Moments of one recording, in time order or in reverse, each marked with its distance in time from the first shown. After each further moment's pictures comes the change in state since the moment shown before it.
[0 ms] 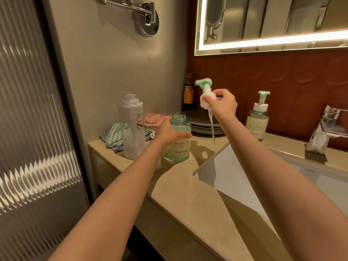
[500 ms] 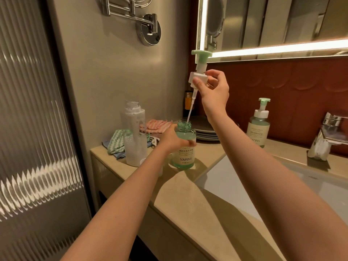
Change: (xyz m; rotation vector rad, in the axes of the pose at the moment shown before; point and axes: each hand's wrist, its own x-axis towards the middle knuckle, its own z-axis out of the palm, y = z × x) left_hand -0.002 0.004 0.000 -0.049 -0.086 0.012; right_hand -0.008 -0.046 0.017 0.352 0.062 -0.245
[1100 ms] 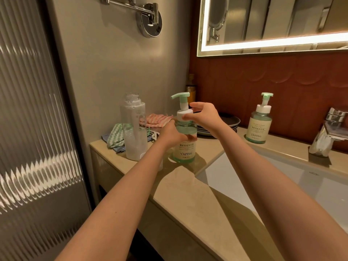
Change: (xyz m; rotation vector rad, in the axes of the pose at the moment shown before) left_hand 0.008 -0.009 0.001 -0.018 -0.015 0.034; right_hand -0.020 0.053 -0.008 -0.336 -0.527 0.254
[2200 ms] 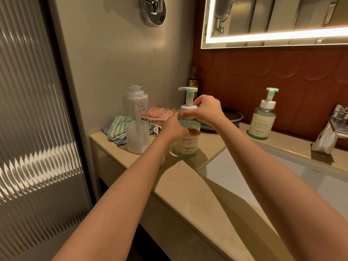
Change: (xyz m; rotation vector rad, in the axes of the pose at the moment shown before) left_hand 0.004 -0.007 0.000 0.019 0.024 0.043; right_hand 0.003 -0.007 0.009 -0.308 0.070 0.016
